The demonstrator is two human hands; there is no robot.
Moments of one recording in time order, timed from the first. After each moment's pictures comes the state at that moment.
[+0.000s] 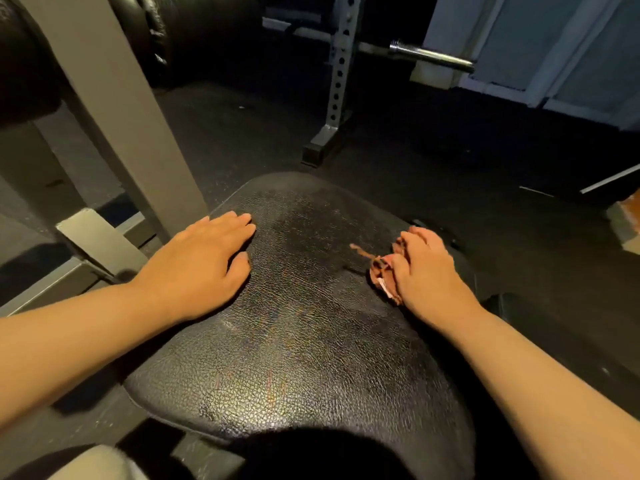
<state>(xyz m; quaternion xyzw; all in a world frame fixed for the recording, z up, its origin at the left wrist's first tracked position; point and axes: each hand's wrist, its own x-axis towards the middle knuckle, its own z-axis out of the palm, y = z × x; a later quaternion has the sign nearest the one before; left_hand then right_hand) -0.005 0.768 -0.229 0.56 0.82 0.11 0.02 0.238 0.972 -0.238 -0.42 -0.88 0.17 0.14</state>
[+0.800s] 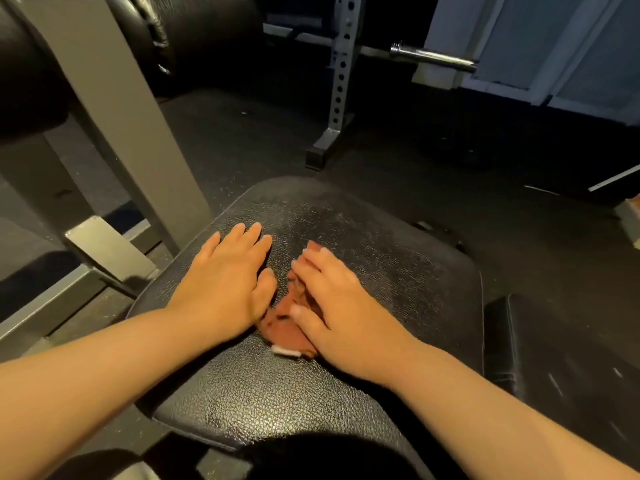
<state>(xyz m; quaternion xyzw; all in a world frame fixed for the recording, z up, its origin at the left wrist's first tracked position) 0.034 0.779 -0.231 0.52 0.85 0.11 0.03 0.200 0.885 -0.233 -0.17 -0.94 0.27 0.09</state>
